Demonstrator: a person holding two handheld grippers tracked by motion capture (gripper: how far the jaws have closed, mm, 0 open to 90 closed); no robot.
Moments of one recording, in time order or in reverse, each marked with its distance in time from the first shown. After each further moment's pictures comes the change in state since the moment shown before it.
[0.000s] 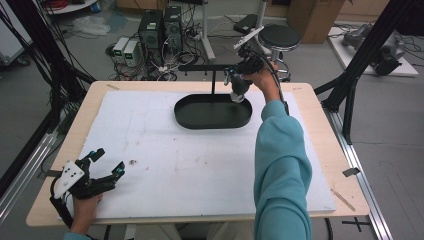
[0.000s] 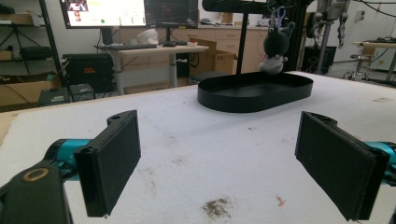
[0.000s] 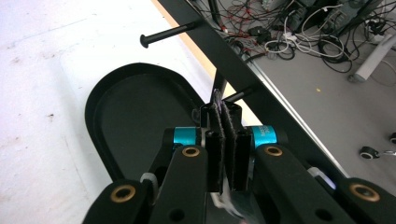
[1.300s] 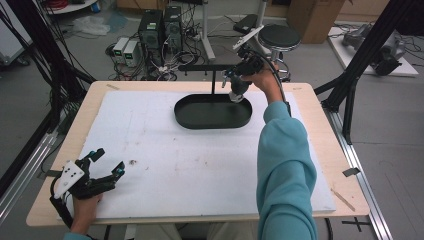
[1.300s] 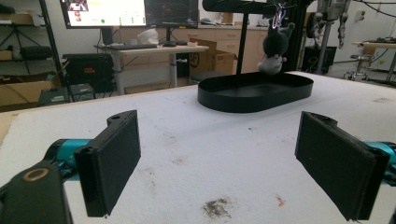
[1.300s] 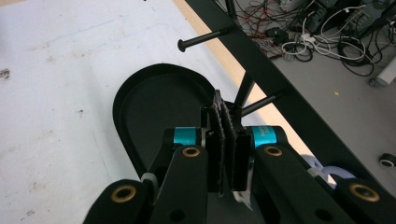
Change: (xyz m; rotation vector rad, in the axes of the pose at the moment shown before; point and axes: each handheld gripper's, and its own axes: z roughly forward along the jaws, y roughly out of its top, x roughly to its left) left arm 0.000 0.000 0.000 0.000 0.001 -0.001; right arm 0.011 0.004 -0.009 0.002 0.068 -0.004
